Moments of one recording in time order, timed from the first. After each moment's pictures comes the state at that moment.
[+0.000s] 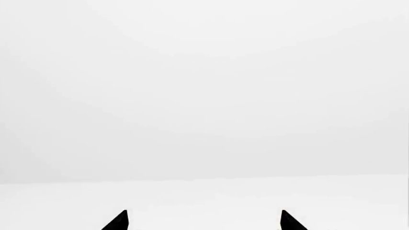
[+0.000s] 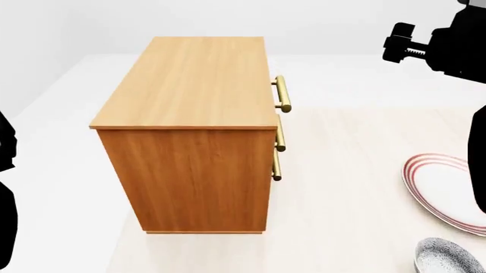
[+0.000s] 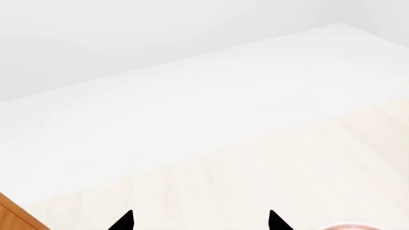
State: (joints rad) left arm -1.41 -0.50 -0.11 -1.31 0.00 -0.14 -1.02; right arm 1.76 0.35 -0.01 1.31 0.07 0.79 -0.07
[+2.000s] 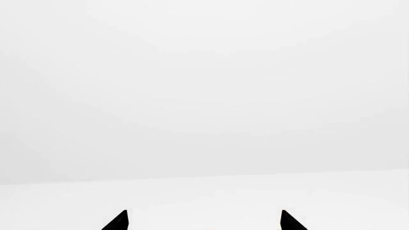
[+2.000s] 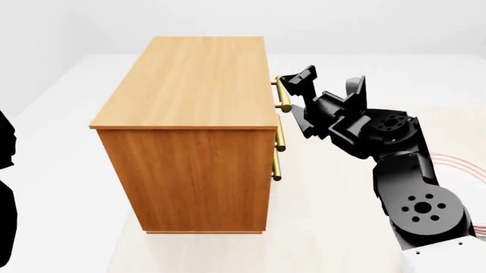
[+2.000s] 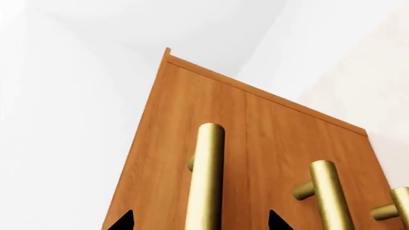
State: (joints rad) left arm -1.42 -0.50 -0.12 -1.31 0.00 -0.15 -0.99; right arm 1.40 0.12 1.02 1.31 0.00 0.81 -0.35
